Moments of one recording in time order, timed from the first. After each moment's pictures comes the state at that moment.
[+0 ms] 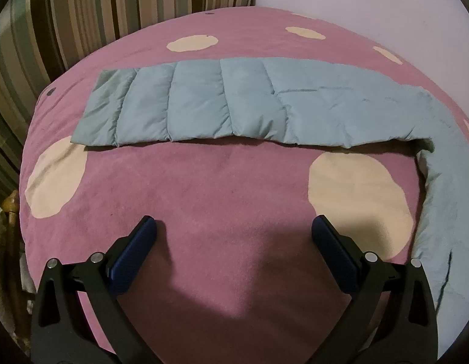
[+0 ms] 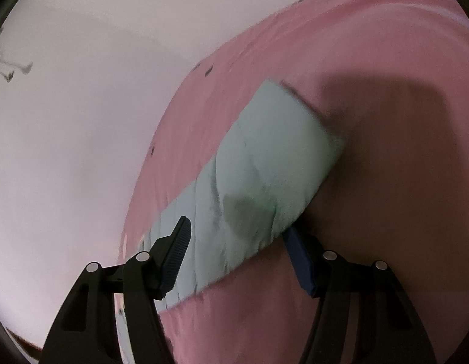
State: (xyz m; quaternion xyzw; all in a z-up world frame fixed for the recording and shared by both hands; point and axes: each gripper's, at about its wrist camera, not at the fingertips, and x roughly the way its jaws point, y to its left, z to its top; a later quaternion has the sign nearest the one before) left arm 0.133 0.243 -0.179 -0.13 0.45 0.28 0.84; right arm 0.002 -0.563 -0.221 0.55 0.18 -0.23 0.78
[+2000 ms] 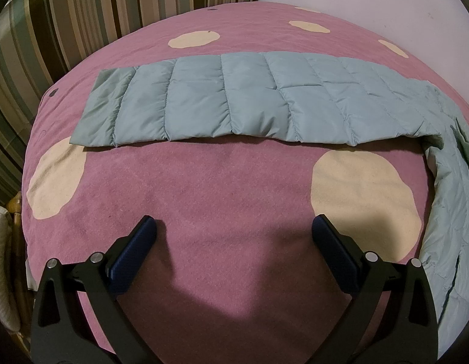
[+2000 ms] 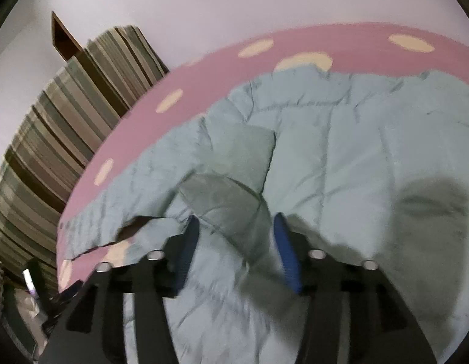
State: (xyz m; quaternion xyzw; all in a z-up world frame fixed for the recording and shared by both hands) left arm 0.139 0.243 -0.183 -0.12 0.46 0.29 0.83; right arm 0.283 -0.103 -0.160 0.13 0.43 0.27 0.85
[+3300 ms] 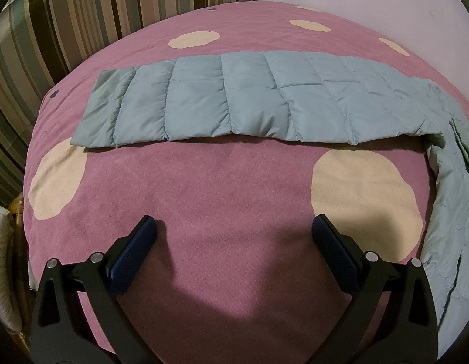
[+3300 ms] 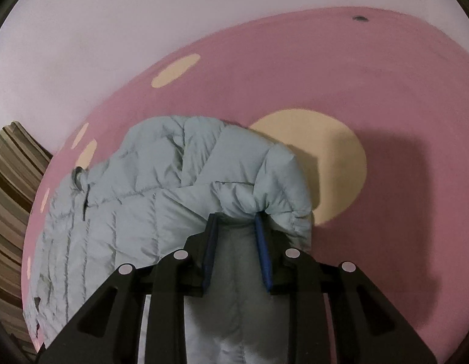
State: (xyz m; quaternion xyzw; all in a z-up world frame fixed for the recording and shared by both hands) left arm 0.139 0.245 -0.184 -0.12 0.46 0.29 0.83; right arm 0.364 -0.347 -0.201 0.20 0.45 0.01 0.87
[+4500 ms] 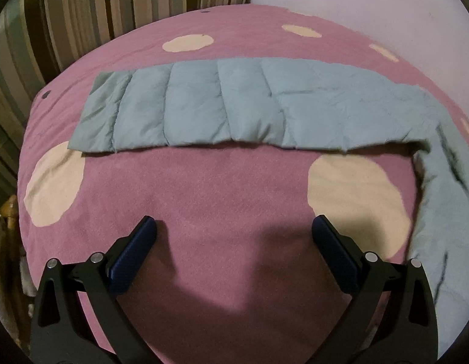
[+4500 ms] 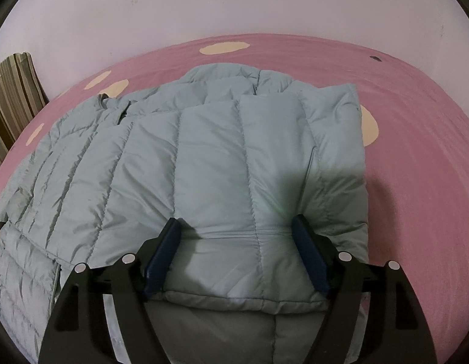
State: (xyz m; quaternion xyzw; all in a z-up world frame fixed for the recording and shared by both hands) left arm 0.131 0.252 -0.170 -0.14 0.45 0.26 0.84; right arm 0.289 -0.254 -0.209 0.06 0.43 -0.01 0.90
